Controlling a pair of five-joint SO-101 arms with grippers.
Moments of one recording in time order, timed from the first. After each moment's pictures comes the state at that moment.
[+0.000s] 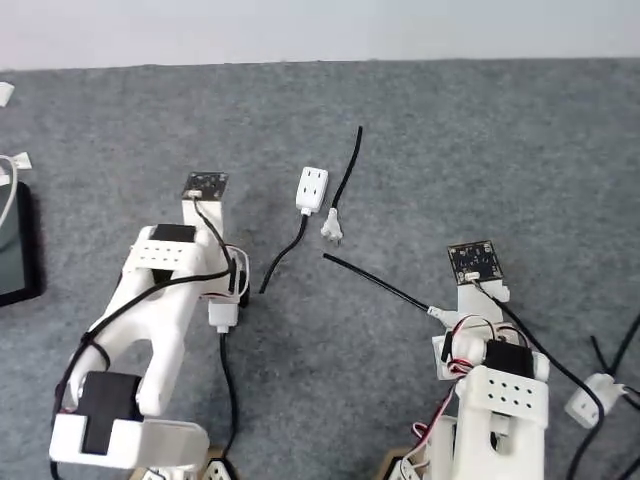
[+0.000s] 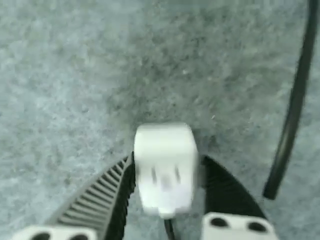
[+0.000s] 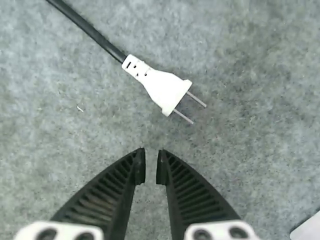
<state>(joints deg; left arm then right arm) 0.3 -2.4 37.0 64.0 7.1 11.9 -56.3 75.6 60.3 20.9</state>
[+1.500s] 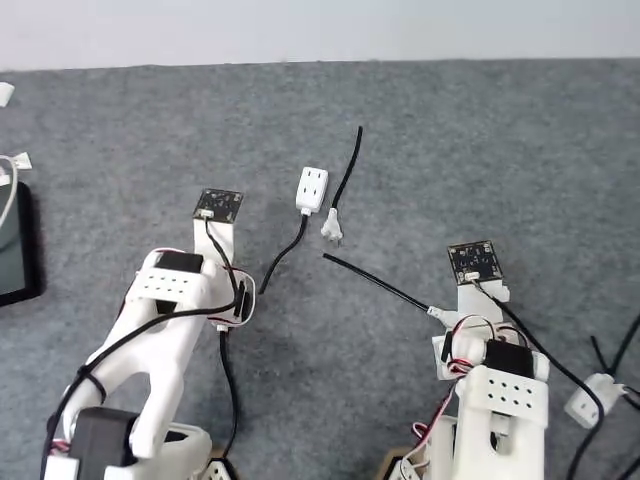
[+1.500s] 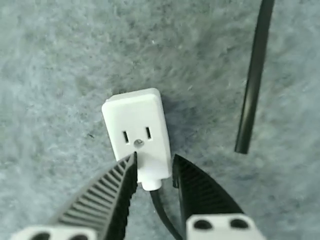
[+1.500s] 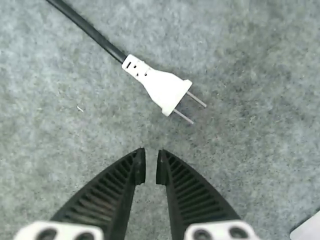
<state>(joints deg) 4.4 -9.9 48.6 60.0 4.0 11.9 -56.3 75.6 60.3 20.9</state>
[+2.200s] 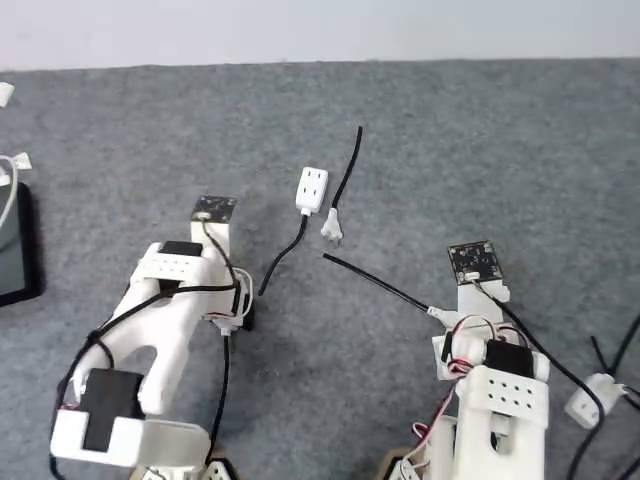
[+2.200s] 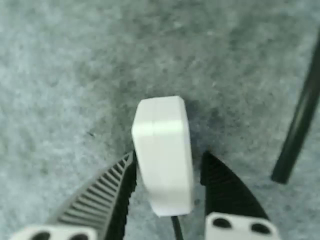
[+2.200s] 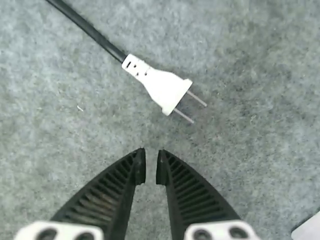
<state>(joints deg) 2.5 -0.6 43.7 61.4 5.1 12.0 -56.2 76.0 60.3 20.9</state>
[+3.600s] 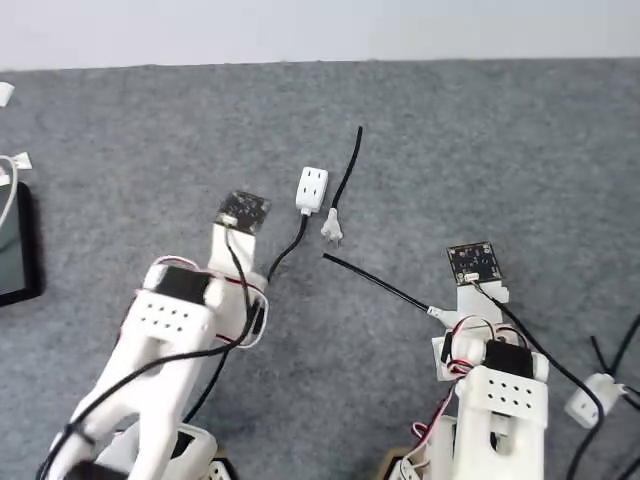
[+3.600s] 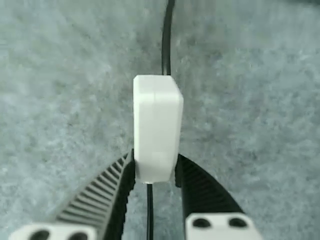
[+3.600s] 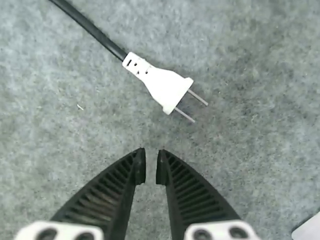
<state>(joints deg) 11.7 -29.8 49.8 71.6 0.4 12.0 -56.3 76.0 60.3 20.9</state>
